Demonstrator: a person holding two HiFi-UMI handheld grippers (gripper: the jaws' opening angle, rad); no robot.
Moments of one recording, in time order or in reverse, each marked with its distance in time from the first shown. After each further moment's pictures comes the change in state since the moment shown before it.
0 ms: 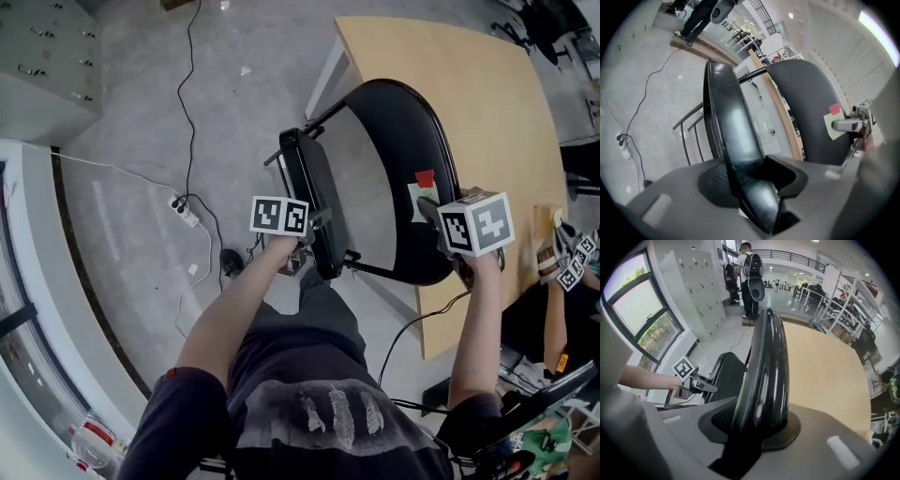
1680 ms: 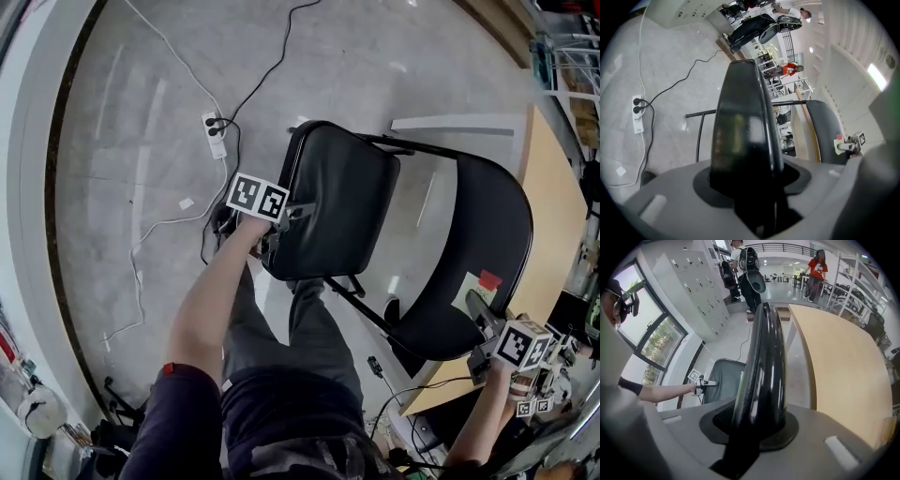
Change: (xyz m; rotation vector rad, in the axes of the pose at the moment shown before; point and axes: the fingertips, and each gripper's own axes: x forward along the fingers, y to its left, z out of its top) left arm -0.057 0.292 -0.051 -0.296 -0.220 -0.038; right arm 0.109 0.063 0.024 0.074 0.034 0.188
